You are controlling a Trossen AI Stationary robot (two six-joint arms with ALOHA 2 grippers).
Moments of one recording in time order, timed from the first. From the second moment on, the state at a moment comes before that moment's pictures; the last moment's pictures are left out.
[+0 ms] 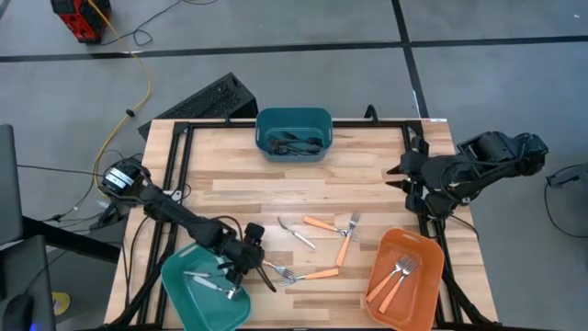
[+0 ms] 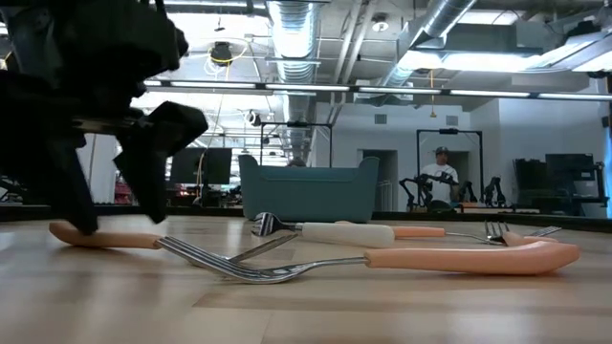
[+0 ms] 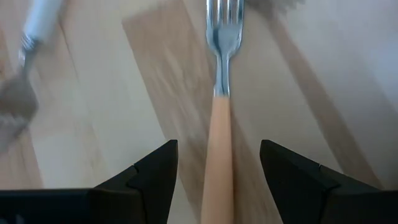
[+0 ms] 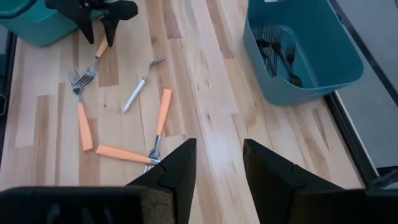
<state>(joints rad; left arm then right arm) -0.48 1.65 0.81 -0.24 -0.13 -0.05 0.35 1.04 1.51 -1.37 0.42 0.40</state>
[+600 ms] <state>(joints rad) -0.38 1.65 0.97 -0.51 0.06 0.03 0.35 1.04 1.51 -1.37 0.42 0.39</state>
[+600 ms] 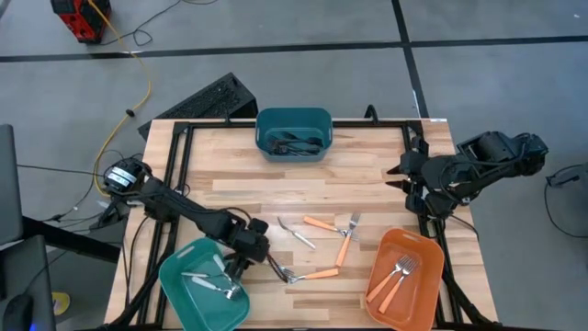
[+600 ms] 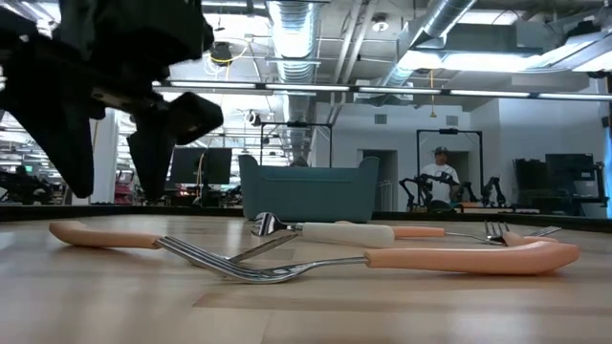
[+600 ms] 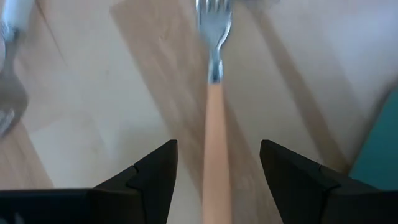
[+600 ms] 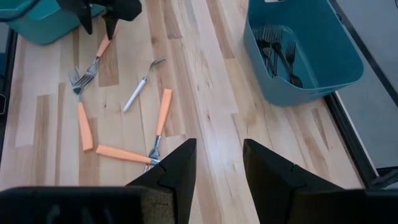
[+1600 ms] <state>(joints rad) -0.35 1.96 1.35 -0.93 0.08 0.17 0.35 1.04 1.51 -1.39 0.42 0.39</state>
